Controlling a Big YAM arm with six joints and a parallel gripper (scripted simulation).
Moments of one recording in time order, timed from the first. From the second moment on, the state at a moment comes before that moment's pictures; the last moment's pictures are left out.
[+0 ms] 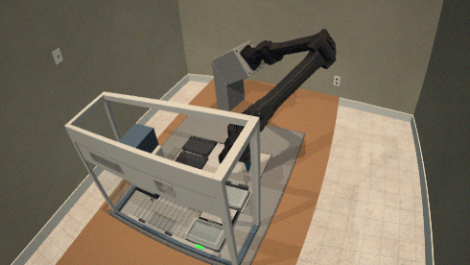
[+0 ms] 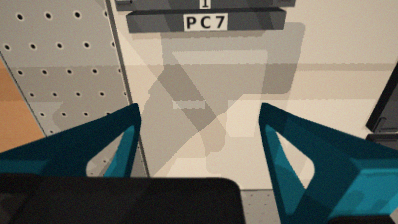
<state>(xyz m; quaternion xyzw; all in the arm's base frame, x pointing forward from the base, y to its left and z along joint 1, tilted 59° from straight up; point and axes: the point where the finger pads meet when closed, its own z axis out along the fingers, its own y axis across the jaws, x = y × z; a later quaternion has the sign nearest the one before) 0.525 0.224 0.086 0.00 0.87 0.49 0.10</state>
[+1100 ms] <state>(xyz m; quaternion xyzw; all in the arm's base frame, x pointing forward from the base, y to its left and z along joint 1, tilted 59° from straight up) 0.505 0.105 0.152 -0.05 0.86 0.48 0.18</state>
